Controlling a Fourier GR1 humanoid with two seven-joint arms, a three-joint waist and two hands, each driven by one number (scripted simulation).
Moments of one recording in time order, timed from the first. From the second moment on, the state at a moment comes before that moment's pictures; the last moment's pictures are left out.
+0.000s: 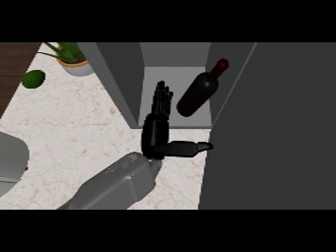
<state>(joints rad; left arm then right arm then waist) -0.68 0.08 -0.91 -0.91 1.26 0.54 -0.90 -0.08 -0.04 0.09 -2.36 -0.15 0.14 0.50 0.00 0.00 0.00</state>
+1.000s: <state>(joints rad) -0.31 0.56 -0.91 -1.62 1.05 0.44 -0.74 -0.04 -0.14 0.09 -2.40 -0.22 0.30 0.50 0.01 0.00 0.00</state>
